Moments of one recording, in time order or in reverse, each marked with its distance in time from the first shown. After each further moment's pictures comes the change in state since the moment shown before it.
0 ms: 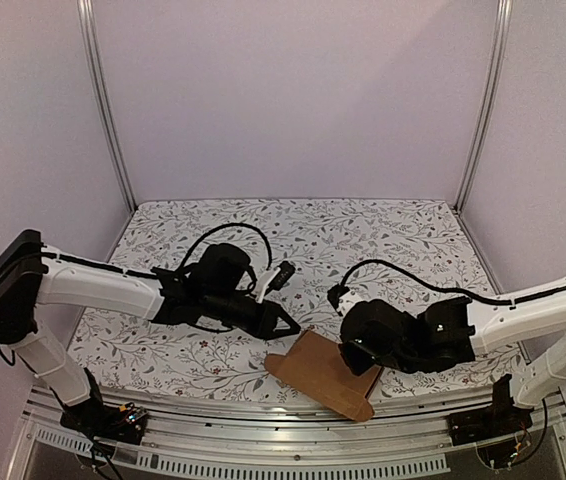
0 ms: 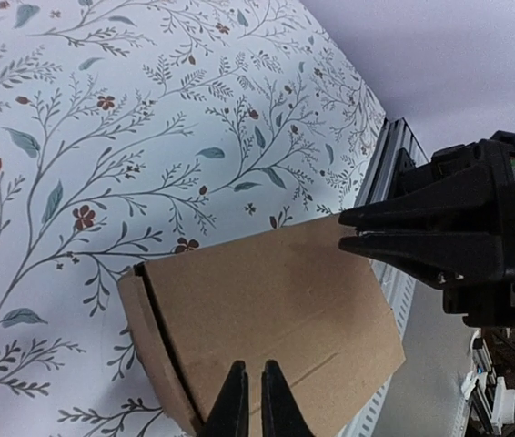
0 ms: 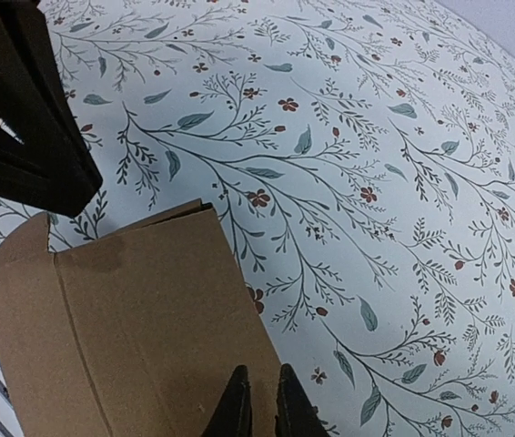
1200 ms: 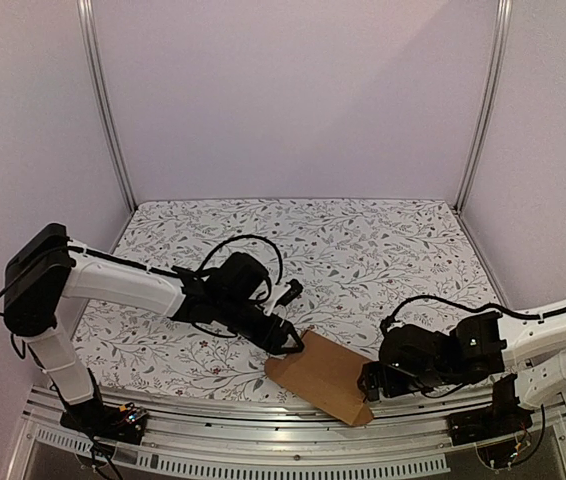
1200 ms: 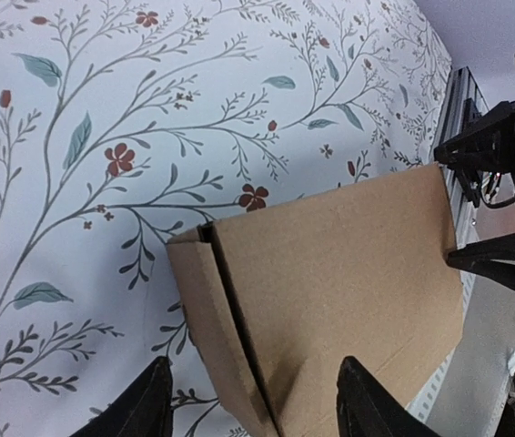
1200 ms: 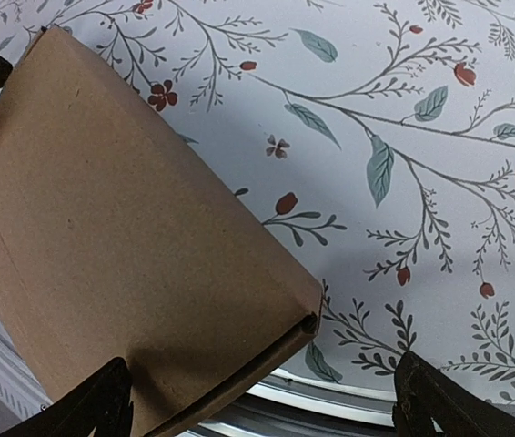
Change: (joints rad) left arm -0.010 0.127 0.087 -0.183 -0.050 0.121; right arm 0.004 -0.226 -0.211 -0.225 -0.273 0.565
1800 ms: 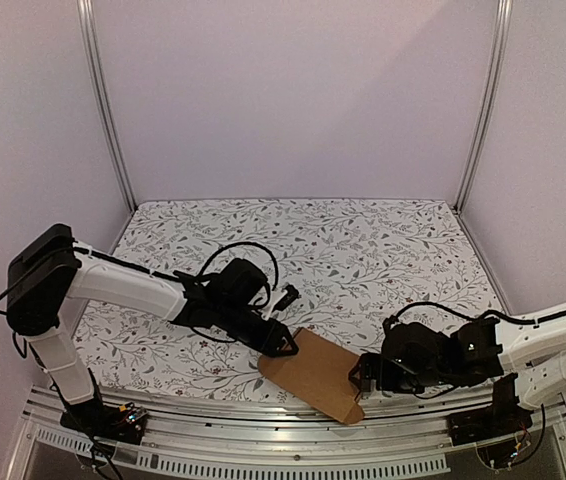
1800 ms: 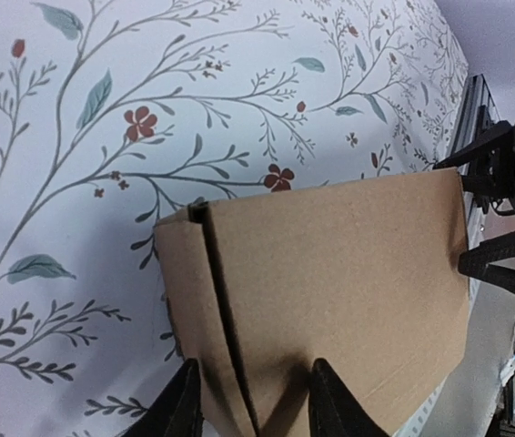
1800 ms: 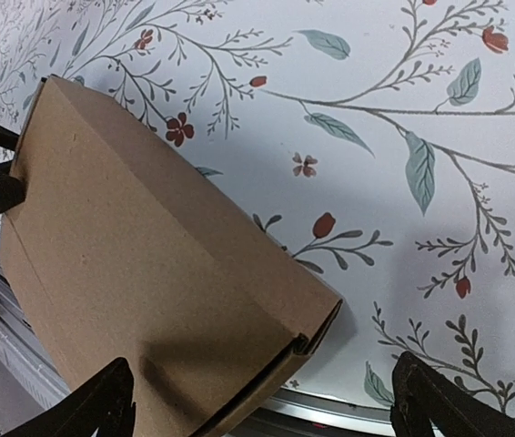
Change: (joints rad) left arm 0.000 0.020 -0.023 0.015 -0.004 -0.058; right arm -0.042 -0.004 -0.098 0.228 -0.056 0.178
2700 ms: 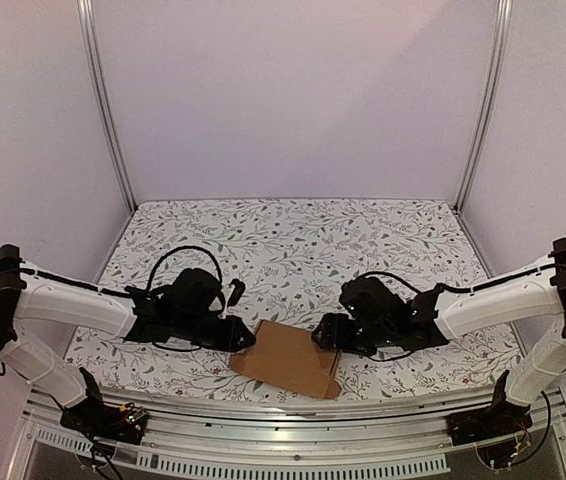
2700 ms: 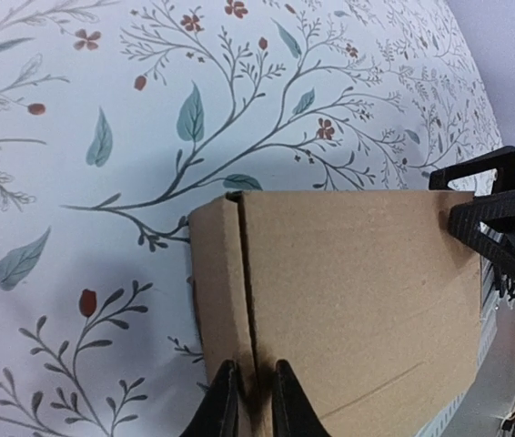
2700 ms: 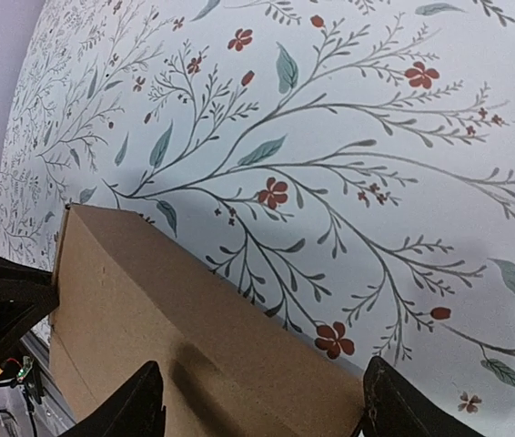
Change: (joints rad) left arm 0.057 -0.285 -0.300 0.089 -0.223 -0.231; right arm -0.196 0.373 0.240 0.292 -0.103 -0.180
